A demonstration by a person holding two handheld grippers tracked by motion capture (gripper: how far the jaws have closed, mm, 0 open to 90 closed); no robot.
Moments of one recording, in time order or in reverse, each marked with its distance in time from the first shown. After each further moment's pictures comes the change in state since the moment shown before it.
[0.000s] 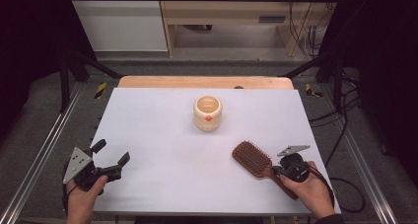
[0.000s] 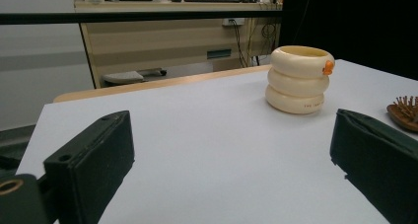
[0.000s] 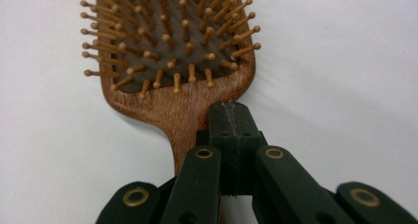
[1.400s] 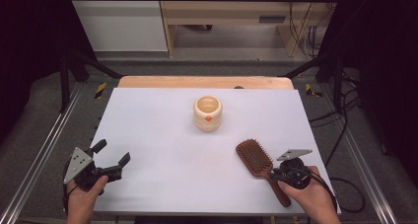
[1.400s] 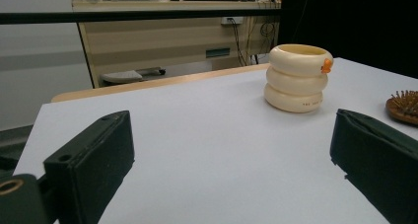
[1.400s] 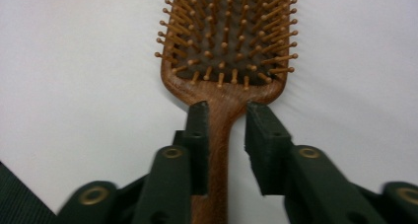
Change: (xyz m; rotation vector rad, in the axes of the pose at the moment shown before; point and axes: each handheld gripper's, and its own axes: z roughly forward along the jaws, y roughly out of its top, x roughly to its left) left arm -0.001 0.000 0.001 0.004 -0.007 0.002; right arm 0.025 0.001 -0.026 -0.018 0.019 -0.003
